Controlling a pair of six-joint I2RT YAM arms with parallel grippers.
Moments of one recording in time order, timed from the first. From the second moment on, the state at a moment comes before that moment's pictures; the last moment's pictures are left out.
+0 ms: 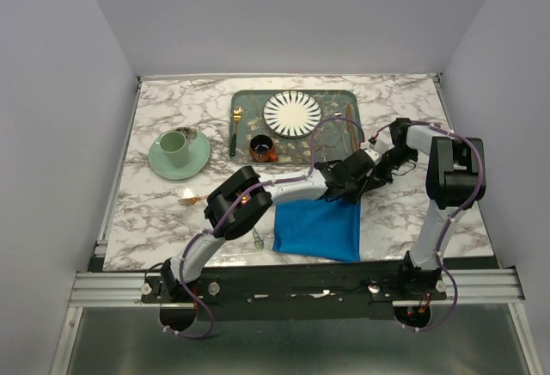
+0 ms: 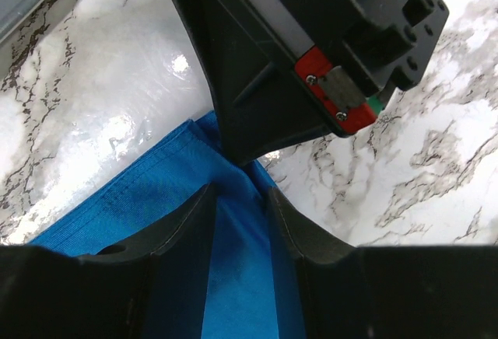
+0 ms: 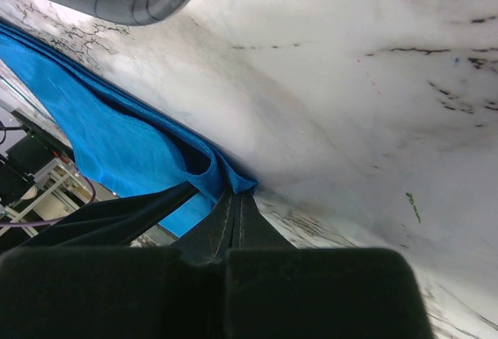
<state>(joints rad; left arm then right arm) -1.07 2.25 1.71 -0.27 -0.05 -0.39 -0.04 1.99 1.23 -0.90 -0.62 -0.01</state>
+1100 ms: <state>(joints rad) -1.09 2.25 1.71 -0.27 -0.04 -0.35 -0.04 2.00 1.23 -0.90 -0.64 -0.01</state>
